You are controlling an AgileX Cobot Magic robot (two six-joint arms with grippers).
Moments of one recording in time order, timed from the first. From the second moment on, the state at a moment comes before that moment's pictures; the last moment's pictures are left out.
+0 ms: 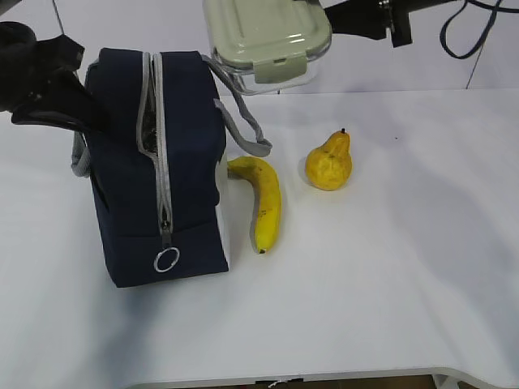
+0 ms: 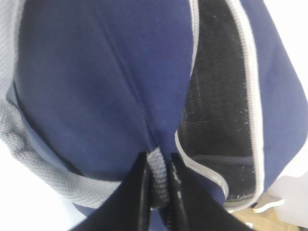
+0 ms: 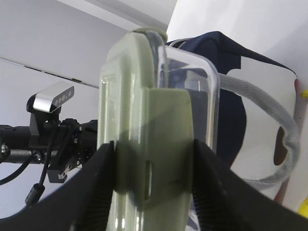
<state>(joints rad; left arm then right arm) -0.18 1.52 -1.20 -0.69 0.86 0.32 0.08 1.84 -1.66 1.27 1.16 -0.55</state>
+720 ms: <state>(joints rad) -0.18 1.52 -1.20 -0.69 0.86 0.32 0.32 1.88 -1.71 1.19 0.90 -0.41</state>
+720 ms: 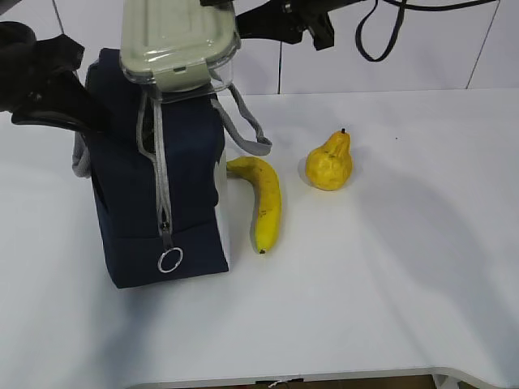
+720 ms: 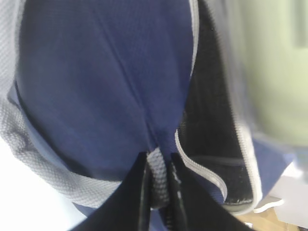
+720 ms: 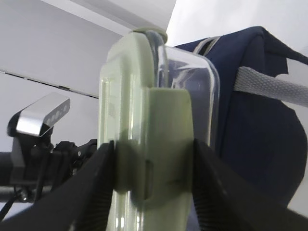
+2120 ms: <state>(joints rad) -0.18 1.52 -1.20 -0.69 0.86 0.32 0.55 2.03 -1.72 0.79 0.72 -0.66</state>
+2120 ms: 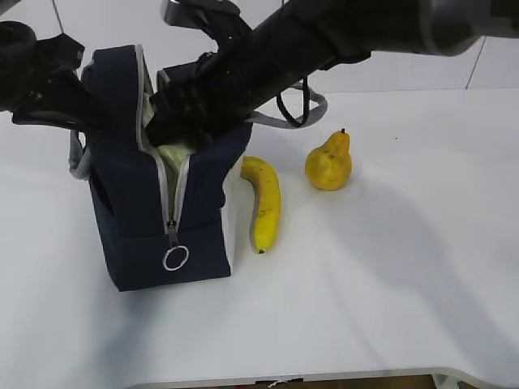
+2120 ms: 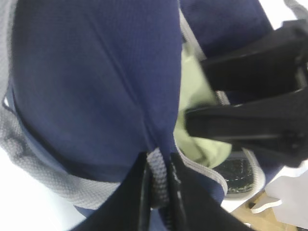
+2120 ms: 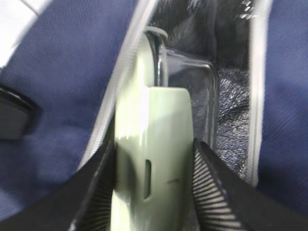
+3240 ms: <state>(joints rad) -0.18 1.52 -1.20 -0.68 0.86 0.32 0.55 2.07 -1.72 0.84 0.76 -0.90</state>
